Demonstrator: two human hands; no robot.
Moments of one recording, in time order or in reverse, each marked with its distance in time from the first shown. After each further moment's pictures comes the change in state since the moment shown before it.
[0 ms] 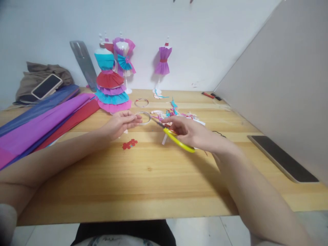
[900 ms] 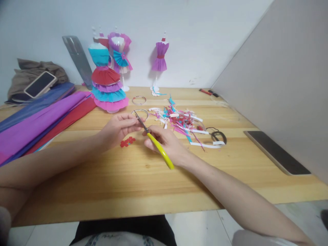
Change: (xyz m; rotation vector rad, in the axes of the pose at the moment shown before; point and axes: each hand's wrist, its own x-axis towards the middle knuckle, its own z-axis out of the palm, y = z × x) left_hand -0.033 0.010 0.031 -0.038 -0.085 -0.036; right_hand 0.001 -0.006 0.068 0.249 0.005 -0.054
